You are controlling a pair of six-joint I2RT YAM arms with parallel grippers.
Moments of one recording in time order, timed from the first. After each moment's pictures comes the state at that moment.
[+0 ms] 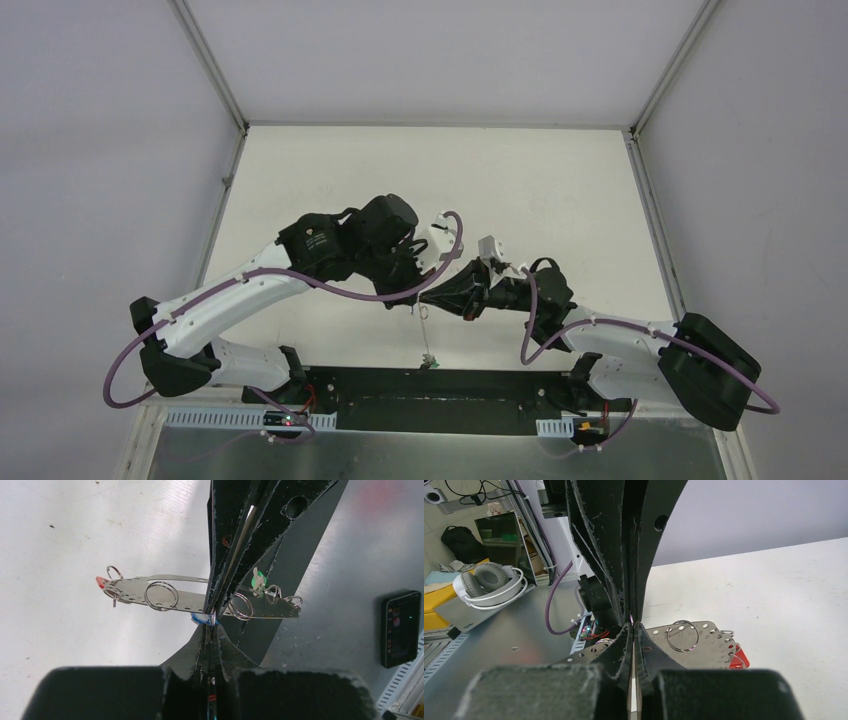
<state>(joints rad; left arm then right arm) -1.05 1.26 1.44 -1.03 0.23 0.00 0.93 1.16 0.34 1.12 -0.64 0.38</state>
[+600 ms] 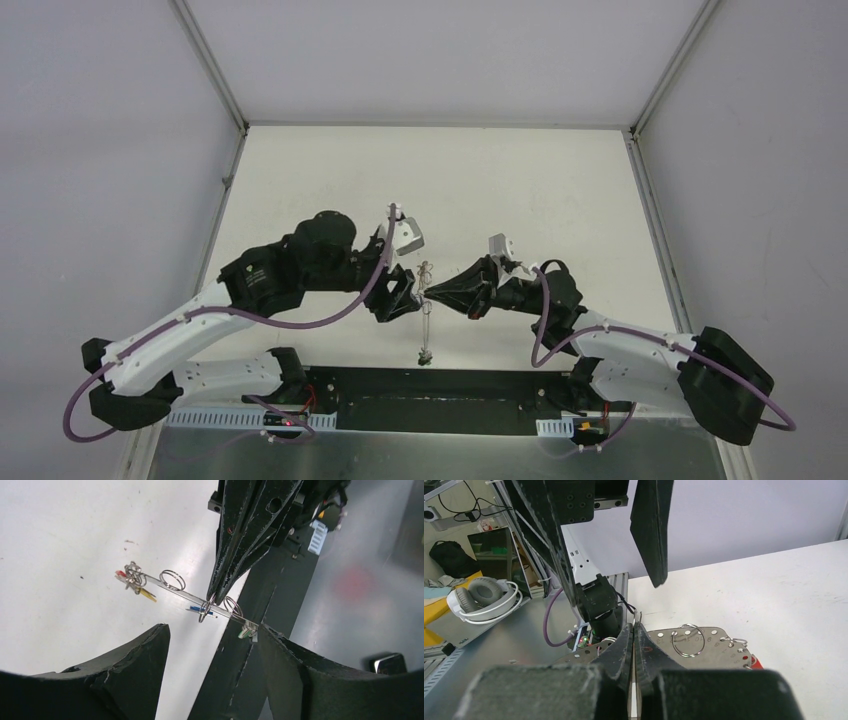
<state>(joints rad) -1.04 0.98 1.22 -0.74 0.19 -0.09 0.93 1.06 0.34 1.05 -0.57 0.39</state>
